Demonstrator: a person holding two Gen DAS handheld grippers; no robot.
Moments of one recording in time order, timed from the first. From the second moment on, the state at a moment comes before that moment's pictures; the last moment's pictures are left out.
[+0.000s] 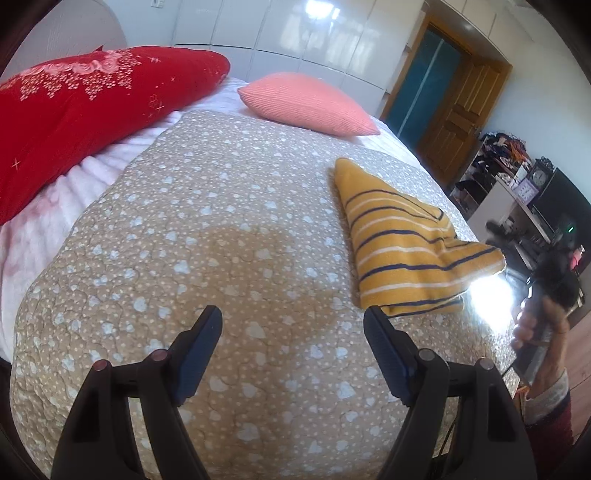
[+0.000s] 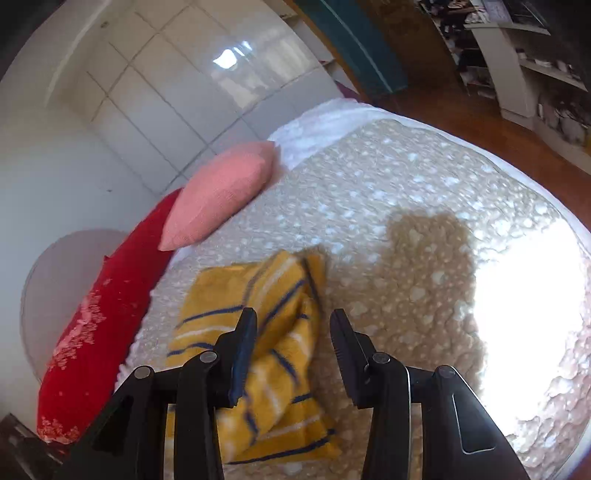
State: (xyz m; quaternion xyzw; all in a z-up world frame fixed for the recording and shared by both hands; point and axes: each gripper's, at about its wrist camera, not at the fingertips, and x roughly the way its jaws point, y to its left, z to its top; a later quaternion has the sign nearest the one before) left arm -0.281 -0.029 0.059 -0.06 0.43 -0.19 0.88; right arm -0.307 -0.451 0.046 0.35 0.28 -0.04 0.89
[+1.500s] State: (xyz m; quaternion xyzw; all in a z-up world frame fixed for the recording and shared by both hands) left arm -0.094 -0.169 -0.003 -0.06 0.58 -0.25 0.77; right arm -0.194 -0.435 -0.024 0.35 0.35 0.03 0.86
